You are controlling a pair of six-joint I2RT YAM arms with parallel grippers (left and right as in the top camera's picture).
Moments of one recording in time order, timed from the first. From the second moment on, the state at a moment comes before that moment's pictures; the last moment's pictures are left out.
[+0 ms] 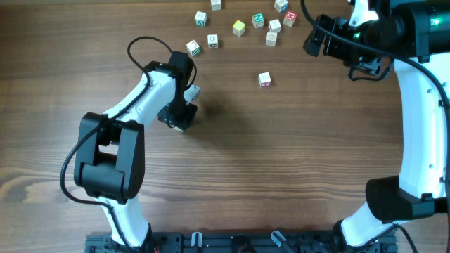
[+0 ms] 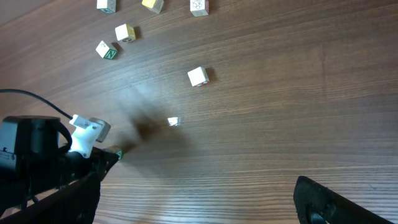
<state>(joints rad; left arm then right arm) -0.27 1.98 1.35 -1.01 -0.04 0.13 0.15 1.80 2.30 -1.61 -0.16 0.40</state>
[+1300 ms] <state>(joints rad) -0.27 0.96 1.63 -1.26 -0.47 -0.49 0.48 1.83 1.76 -1.45 -0.17 0.68</state>
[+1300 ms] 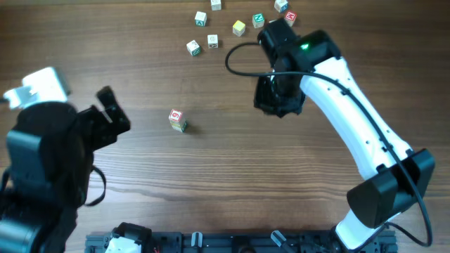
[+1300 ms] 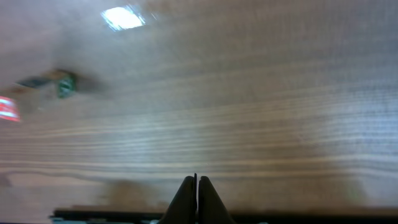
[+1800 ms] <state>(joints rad) -0.27 0.87 1.63 -1.34 -0.58 -0.54 0.59 1.02 0.74 -0.25 -0.16 0.77</state>
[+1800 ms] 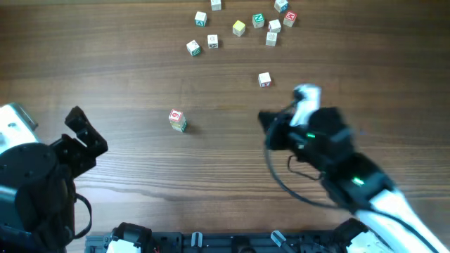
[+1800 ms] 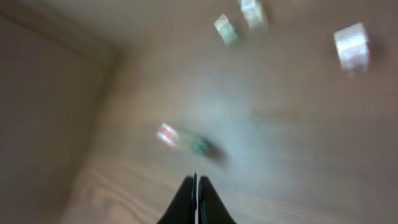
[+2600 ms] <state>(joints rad) -0.27 0.87 1.63 -1.41 -0.59 -0.55 0.85 1.94 0.70 0.76 -0.32 1.17</state>
